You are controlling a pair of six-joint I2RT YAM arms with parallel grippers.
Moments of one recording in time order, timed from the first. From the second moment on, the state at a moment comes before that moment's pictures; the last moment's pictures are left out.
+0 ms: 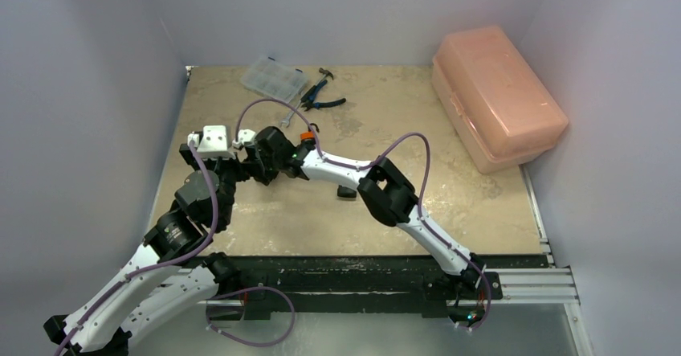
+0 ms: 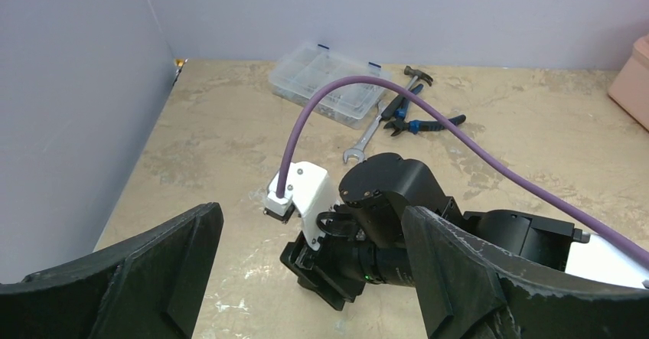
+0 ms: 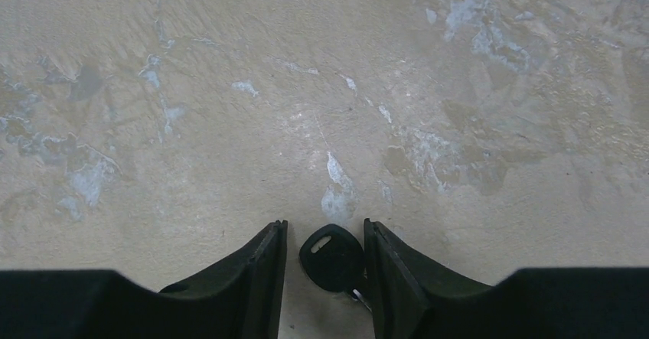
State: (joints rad) left arm -0.76 0.57 0.80 -0.30 -0.81 -0.08; right arm 1.01 2.56 2.14 -0.25 -0.12 -0.09
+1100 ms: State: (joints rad) left arm -0.75 0.58 0.80 -0.30 -0.81 -0.08; right arm 1.01 2.32 1.79 -0.26 -0.12 0.36
